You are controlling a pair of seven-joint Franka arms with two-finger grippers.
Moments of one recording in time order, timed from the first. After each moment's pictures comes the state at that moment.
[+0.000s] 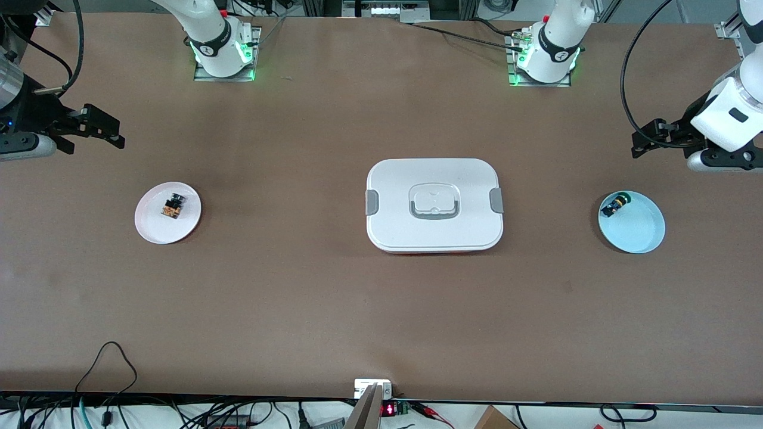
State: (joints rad) left arm -0.10 -0.02 0.07 -1.70 0.02 1.63 -0.03; right arm 0.28 -0.01 -0.25 -1.64 0.04 1.61 -0.08
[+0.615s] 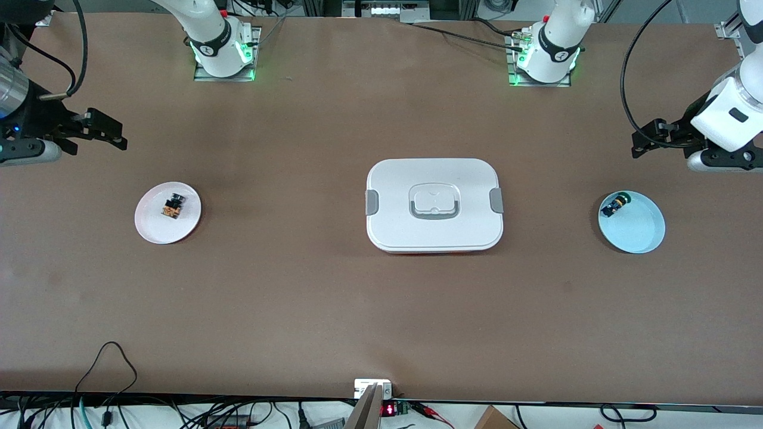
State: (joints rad) left arm -0.10 -0.02 0.07 -1.70 0.02 1.63 -0.03; right arm 0.26 0.02 -0.25 -1.66 0.03 1.60 -0.07
